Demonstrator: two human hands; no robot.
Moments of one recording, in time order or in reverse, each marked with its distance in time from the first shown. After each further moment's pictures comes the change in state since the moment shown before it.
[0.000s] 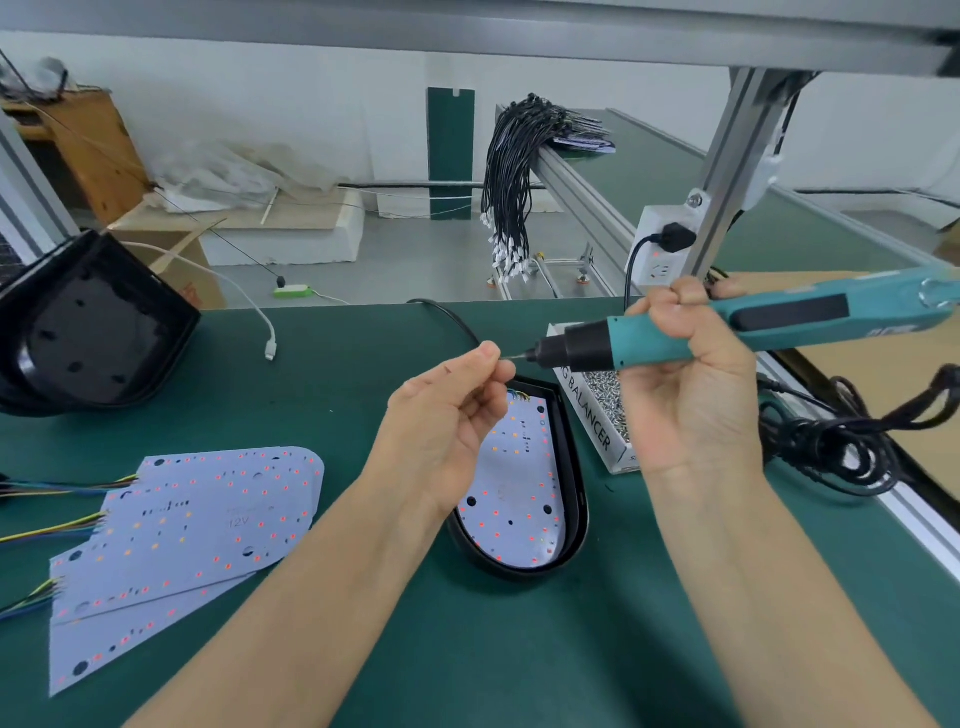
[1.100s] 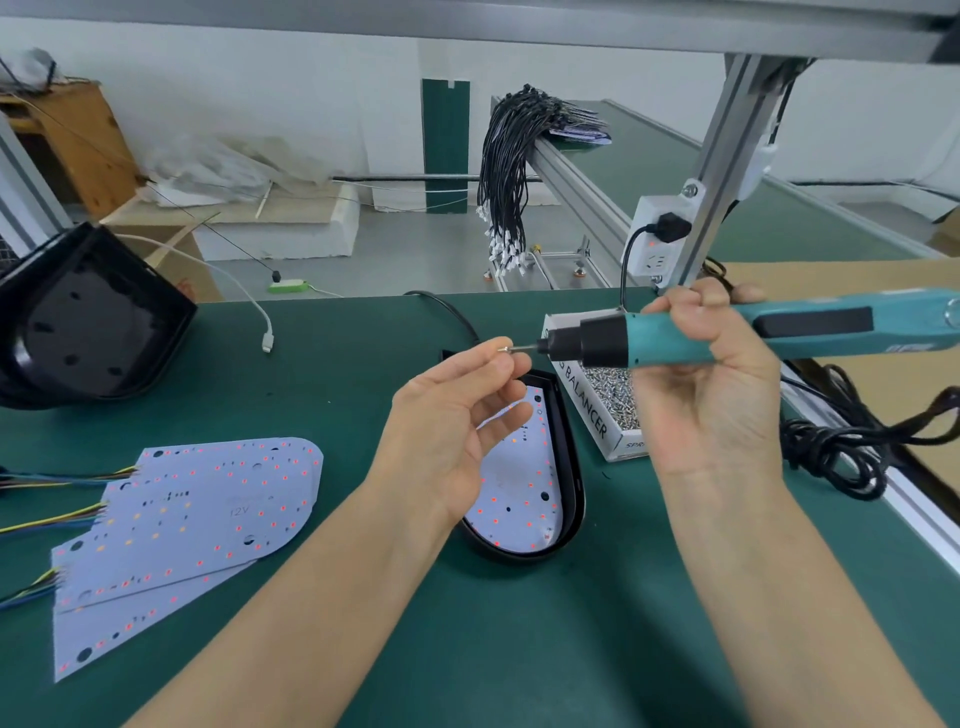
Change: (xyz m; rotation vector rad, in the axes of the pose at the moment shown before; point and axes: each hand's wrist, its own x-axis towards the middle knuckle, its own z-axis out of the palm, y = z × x) left_hand -0.017 -0.003 0.004 0.056 -0.018 -0.015; right_hand -0.009 -0.011 -0.002 0.078 0.019 0.008
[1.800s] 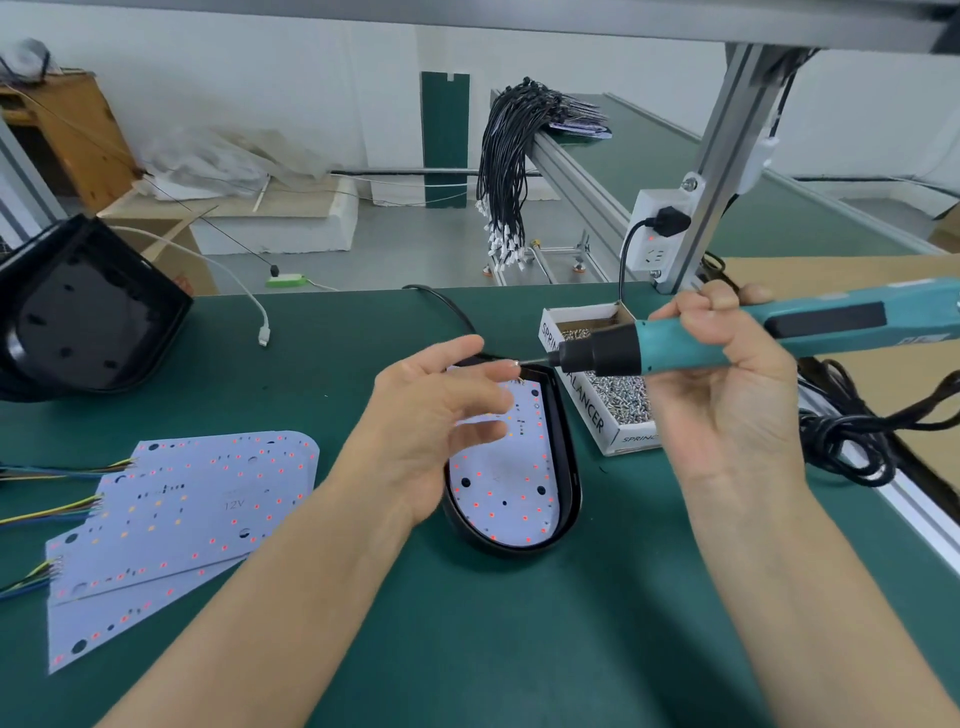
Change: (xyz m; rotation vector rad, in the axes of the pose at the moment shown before) left_hand -0.005 0.012 -0.008 0.271 0.007 0.018; right_hand 0.000 -0.012 -0.009 -0.063 -0.007 0.047
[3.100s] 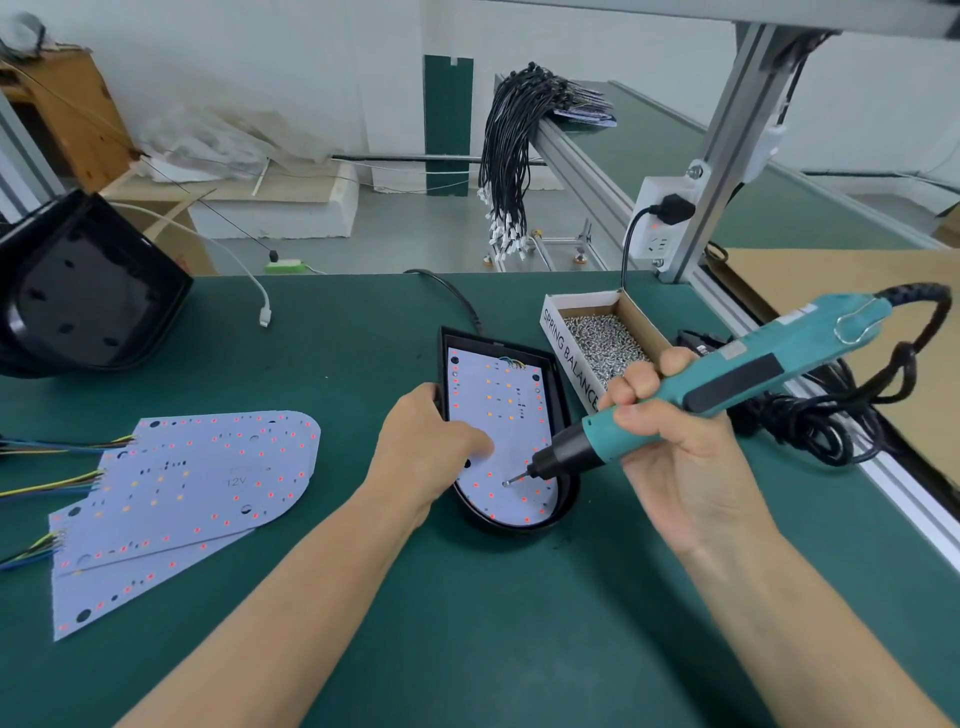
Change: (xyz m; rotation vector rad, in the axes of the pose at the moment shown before) left_hand 0.023 -0.052 -0.024 0.580 0.132 -0.043; right_hand -0.032 0.007 -0.052 -0.412 -0.133 0.208
